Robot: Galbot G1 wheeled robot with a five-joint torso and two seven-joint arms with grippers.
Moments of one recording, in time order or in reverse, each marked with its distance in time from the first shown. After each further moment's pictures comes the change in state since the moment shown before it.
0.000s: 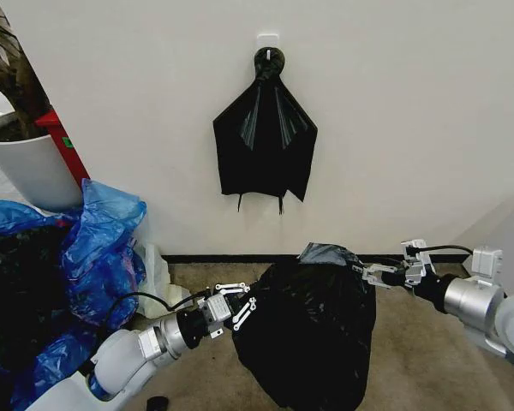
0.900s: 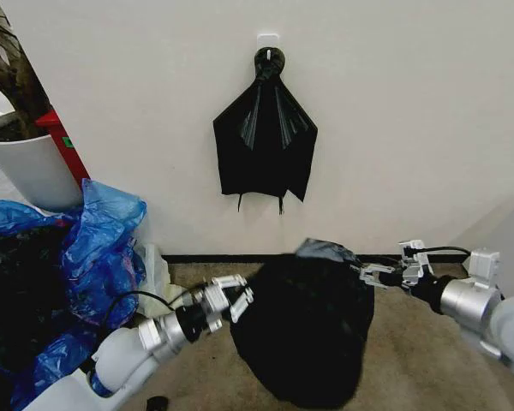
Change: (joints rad) left arm -0.051 -0.001 -0.013 0.046 -0.159 0.140 -0.198; right arm -0.001 0.060 -0.076 0.047 -0.148 0.065 -0.009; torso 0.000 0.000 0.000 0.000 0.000
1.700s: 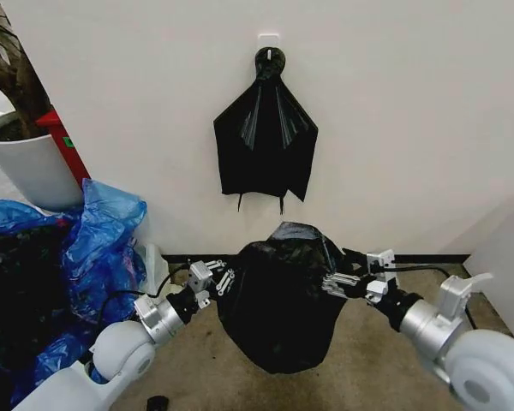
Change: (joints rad) left arm -0.006 -0.003 -0.005 0.027 -0.134 0.074 0.021; right arm -0.012 0.146 -0.131 0.167 -0.294 0.223 -0.054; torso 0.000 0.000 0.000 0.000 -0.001
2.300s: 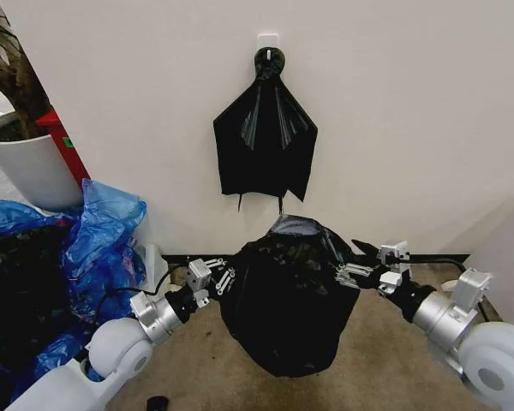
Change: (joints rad) left arm 0.014 0.017 -0.015 -0.022 0.027 -0.021 0.083; right arm 0.004 -0.044 0.059 -0.098 0.084 -0.012 -0.023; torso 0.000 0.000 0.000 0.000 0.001
